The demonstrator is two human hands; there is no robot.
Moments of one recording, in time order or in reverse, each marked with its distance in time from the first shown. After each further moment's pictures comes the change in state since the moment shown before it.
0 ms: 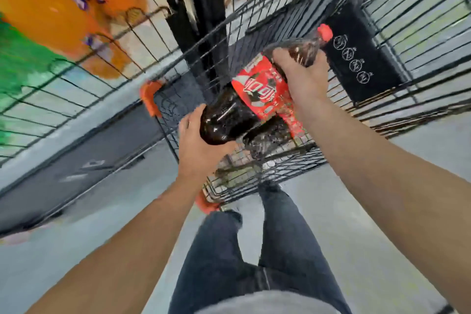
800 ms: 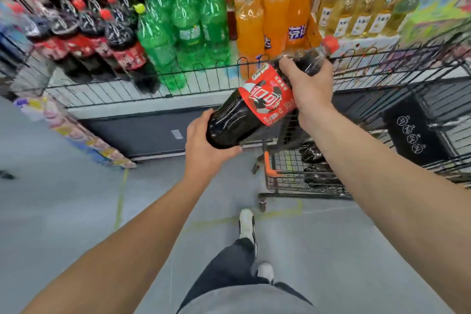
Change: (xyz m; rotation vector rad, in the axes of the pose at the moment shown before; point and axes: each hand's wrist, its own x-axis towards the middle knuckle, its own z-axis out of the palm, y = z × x) left_hand -0.276 -0.019 -0.168 -0.110 0.603 0.068; right_hand -0.319 -0.037 0.023 0.008 -0.502 -0.347
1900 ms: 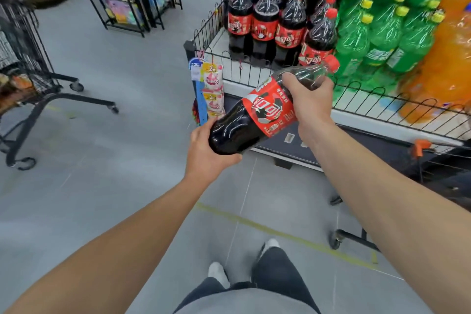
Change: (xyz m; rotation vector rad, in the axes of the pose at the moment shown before) left_hand -0.037 -0.242 -0.398 -0.047 0.293 -0.284; right_hand -0.235 0.071 0.441 -0.116 -0.349 0.055
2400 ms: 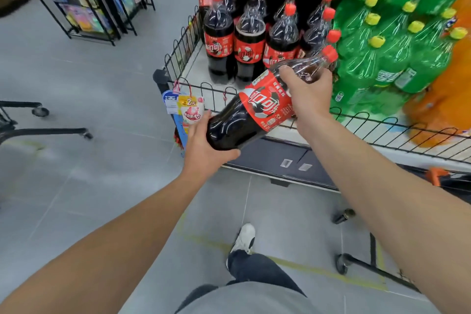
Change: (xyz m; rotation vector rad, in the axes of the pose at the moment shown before) left_hand 0.213 0.005 0.056 0.045 -0.114 -0.015; right_hand 0.186 -0.029 0.070 -0.007 0.115 -0.045
